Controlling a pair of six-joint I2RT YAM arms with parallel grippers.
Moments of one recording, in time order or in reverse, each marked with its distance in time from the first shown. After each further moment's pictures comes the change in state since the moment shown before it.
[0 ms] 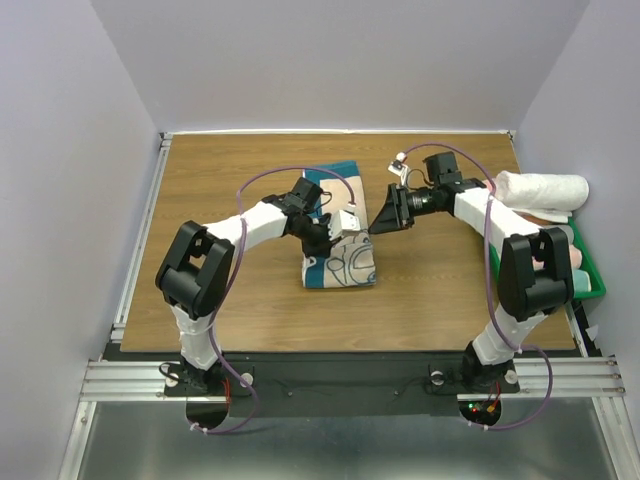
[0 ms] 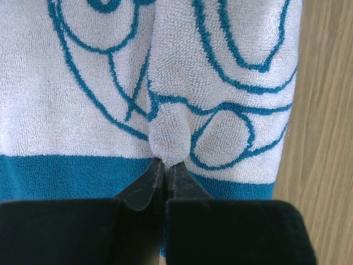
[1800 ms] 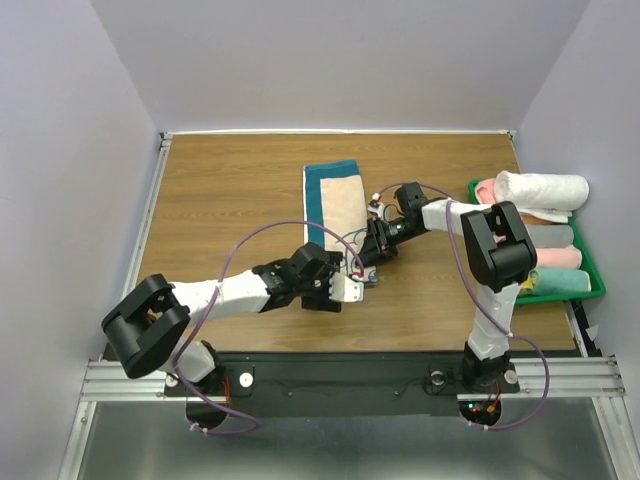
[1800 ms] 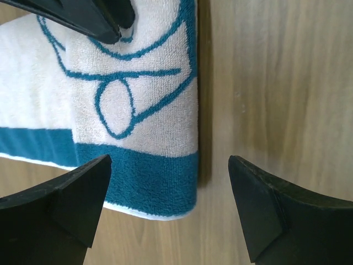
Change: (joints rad) left arm -0.323 -0.426 -0.547 0.418 -0.488 0.070; right arm 0.105 0.274 -0.079 0.045 0.128 0.097
